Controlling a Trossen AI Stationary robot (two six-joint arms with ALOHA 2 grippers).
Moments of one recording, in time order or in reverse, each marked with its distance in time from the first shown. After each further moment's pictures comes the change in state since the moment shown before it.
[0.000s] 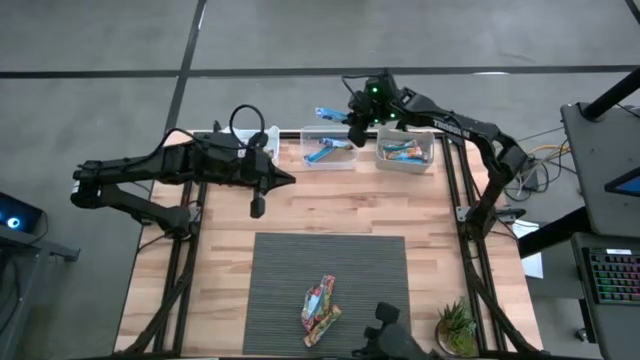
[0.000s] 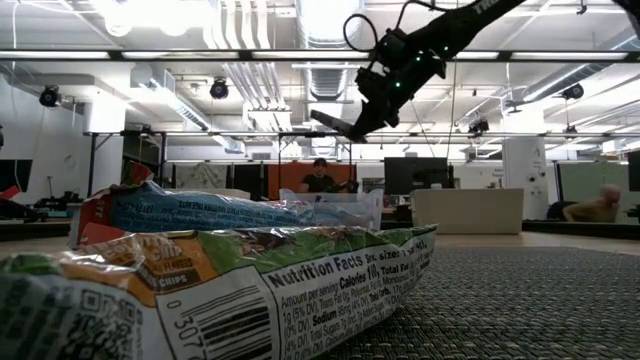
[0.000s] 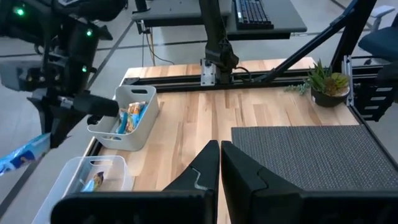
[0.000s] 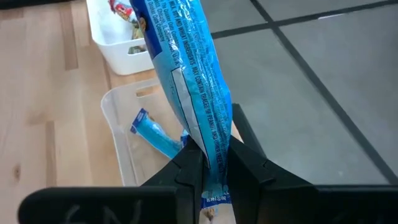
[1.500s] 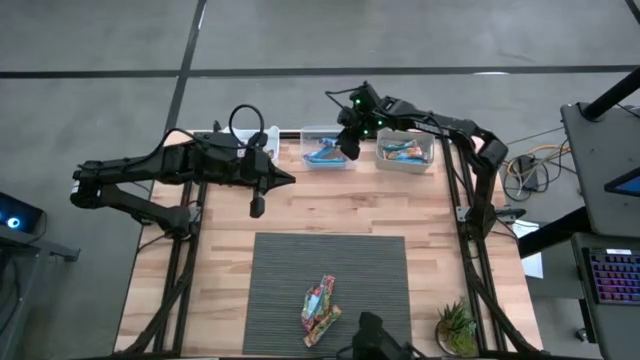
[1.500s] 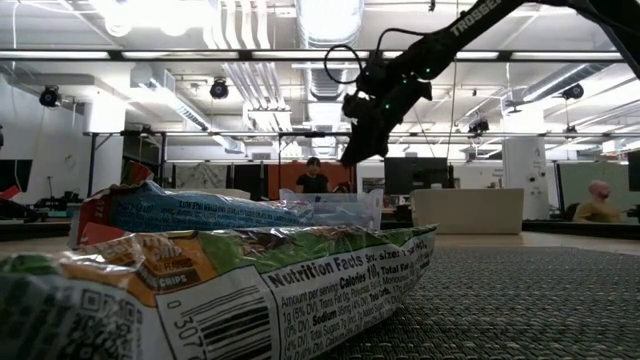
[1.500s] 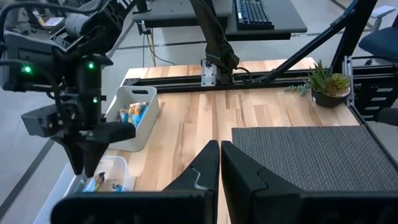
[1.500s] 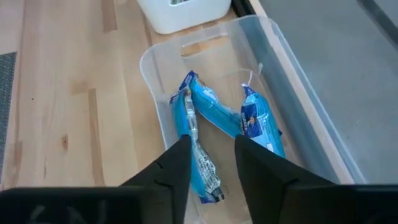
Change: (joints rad) left arm 0.000 0.000 0.000 0.001 -0.001 0.001; right arm 0.036 0.149 0.043 -0.088 -0.131 0.045
